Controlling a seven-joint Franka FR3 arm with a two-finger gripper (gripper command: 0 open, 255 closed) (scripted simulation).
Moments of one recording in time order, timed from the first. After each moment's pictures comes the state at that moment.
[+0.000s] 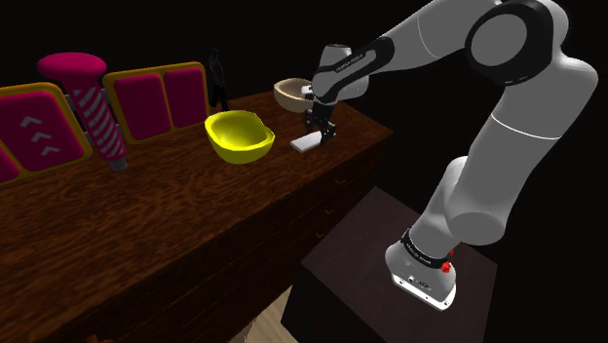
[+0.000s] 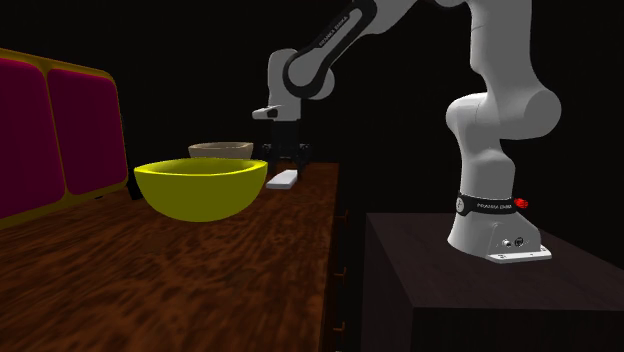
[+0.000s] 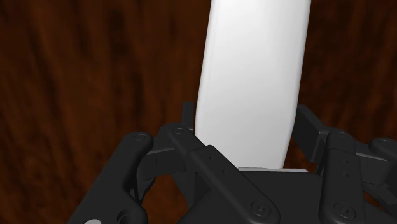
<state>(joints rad) 0.29 0.10 -0.49 -2.28 0.07 2.36 -1.74</state>
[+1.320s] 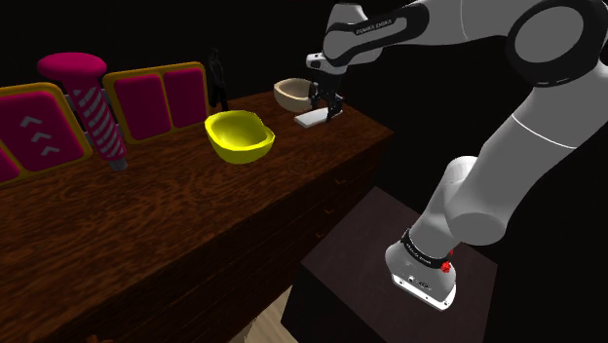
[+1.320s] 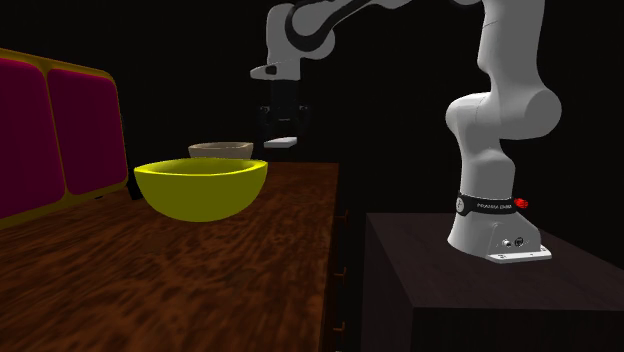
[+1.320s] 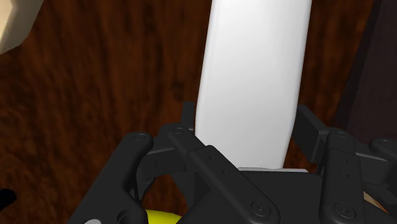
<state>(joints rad) 0.30 -0.06 -0.49 -2.16 -0.03 2.09 -1.66</state>
